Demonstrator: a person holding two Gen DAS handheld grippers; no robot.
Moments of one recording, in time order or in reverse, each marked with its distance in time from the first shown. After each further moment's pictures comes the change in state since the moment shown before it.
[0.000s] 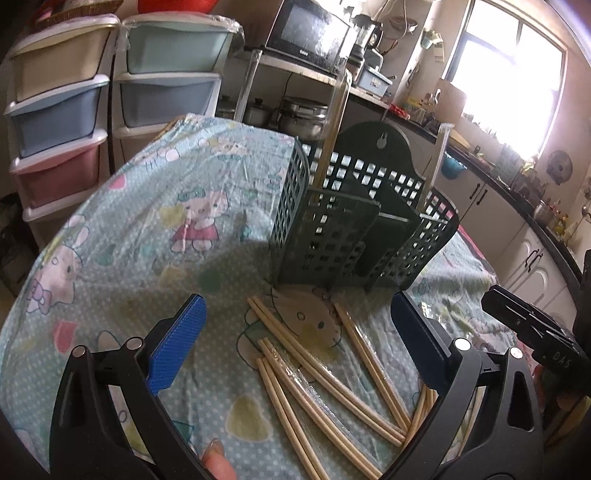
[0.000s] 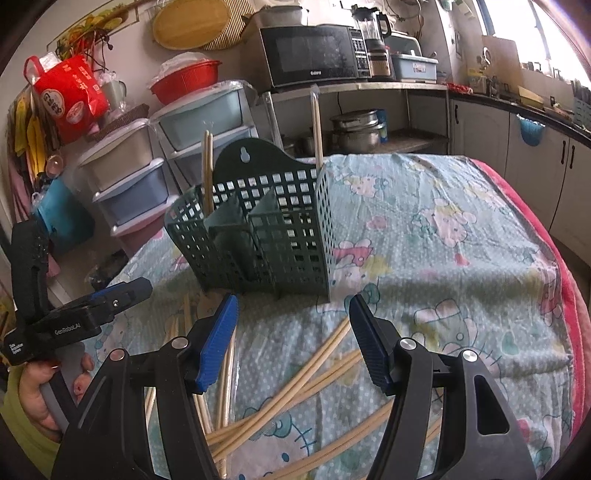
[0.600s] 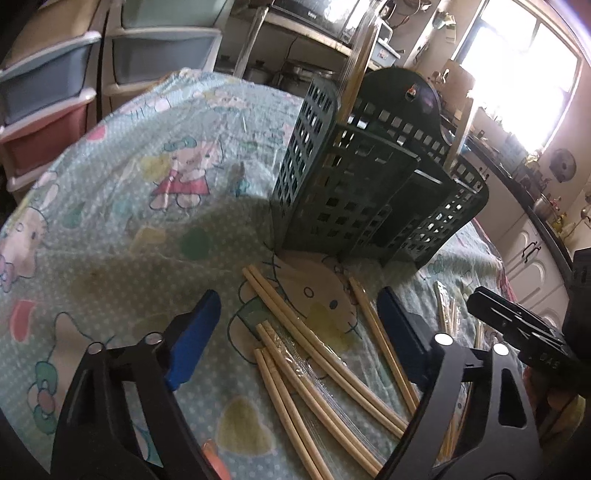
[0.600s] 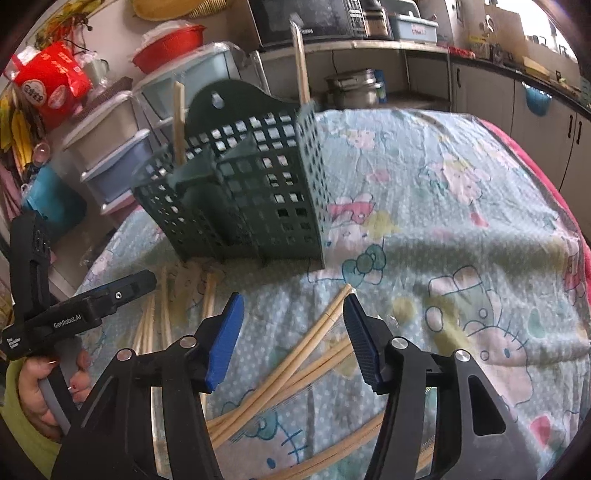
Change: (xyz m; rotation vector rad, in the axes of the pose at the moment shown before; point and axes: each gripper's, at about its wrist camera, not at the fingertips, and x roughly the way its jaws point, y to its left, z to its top) left arm 0.043 0.017 -0.009 -0.051 0.138 -0.042; right arm 0.046 -0.014 -0.010 0.037 0.152 -0.001
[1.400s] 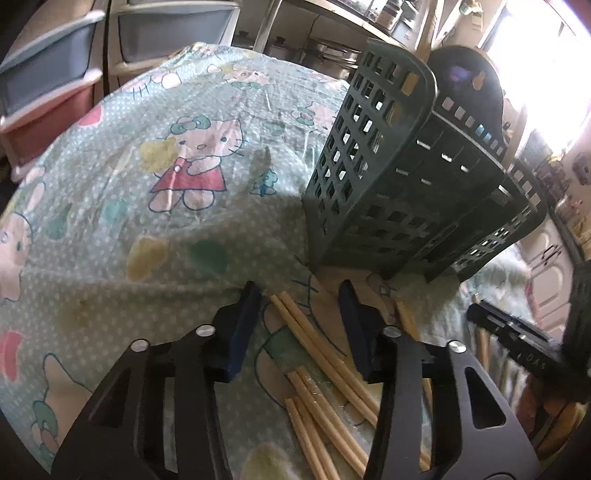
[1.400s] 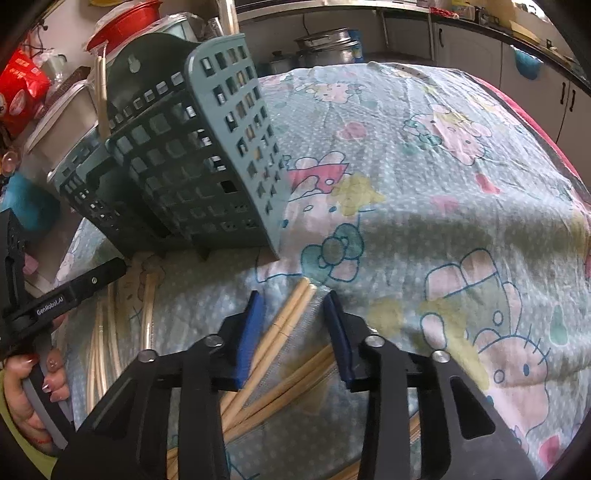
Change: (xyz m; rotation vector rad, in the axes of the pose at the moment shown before) left arm 0.036 0.015 0.018 -0.017 0.078 0.096; right arm 0.054 -0.030 0.009 0.083 0.123 -0.066
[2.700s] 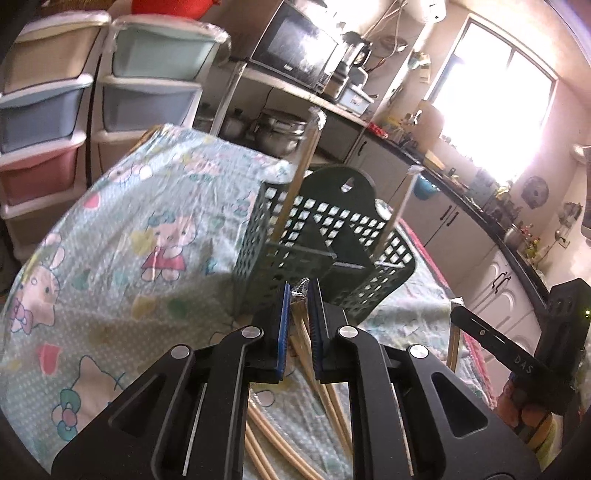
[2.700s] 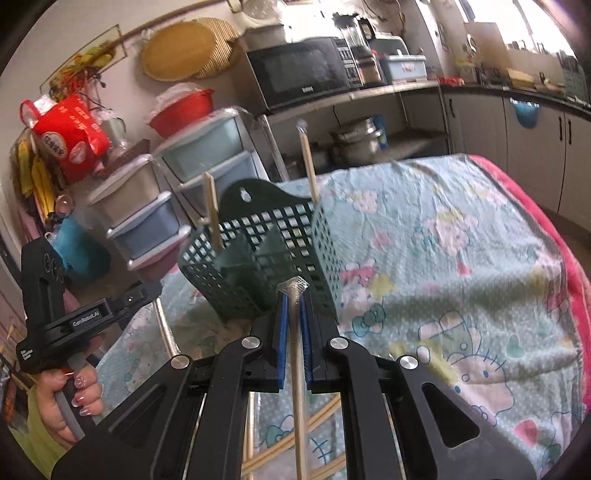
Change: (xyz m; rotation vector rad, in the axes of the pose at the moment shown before) left arm -0.109 -0.037 0.006 0.021 -0.265 -0.195; right arm -0.128 0.025 -0.007 -0.024 -0.350 0.158
